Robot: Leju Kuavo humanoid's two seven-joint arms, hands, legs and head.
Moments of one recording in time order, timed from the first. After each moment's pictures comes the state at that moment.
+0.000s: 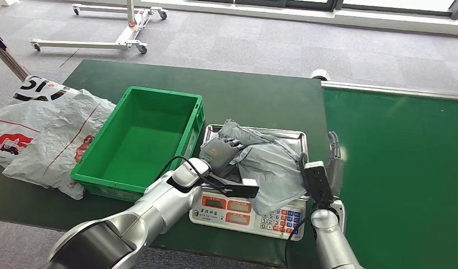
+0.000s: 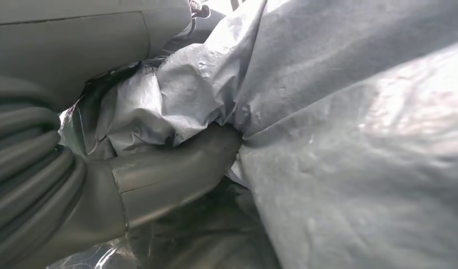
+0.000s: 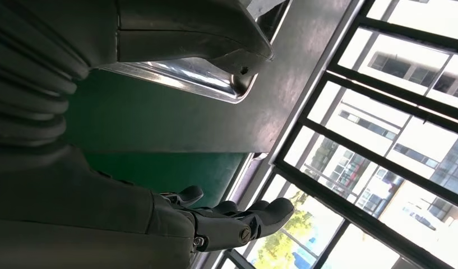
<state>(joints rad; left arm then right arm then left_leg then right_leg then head) -0.79 -0.22 -0.58 -0.30 -1.25 0.20 -0.25 -0.35 0.10 0.01 -0.89 0.56 -0.54 -0.62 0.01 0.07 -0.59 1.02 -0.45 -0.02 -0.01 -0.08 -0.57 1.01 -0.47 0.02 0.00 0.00</state>
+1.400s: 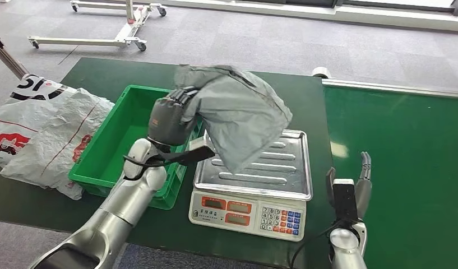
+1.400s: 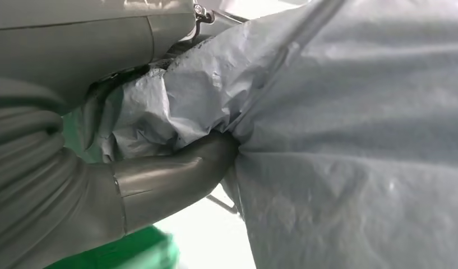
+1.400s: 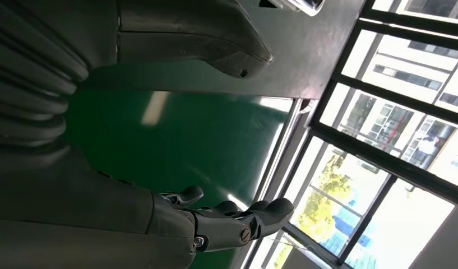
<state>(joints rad) -0.59 -0.01 -0.32 -1.01 -0.80 0.41 -0.49 -0.18 0.07 -0.13 -1.08 0.53 -0.56 -0.60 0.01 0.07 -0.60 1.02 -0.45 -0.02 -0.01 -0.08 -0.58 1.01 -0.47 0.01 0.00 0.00</state>
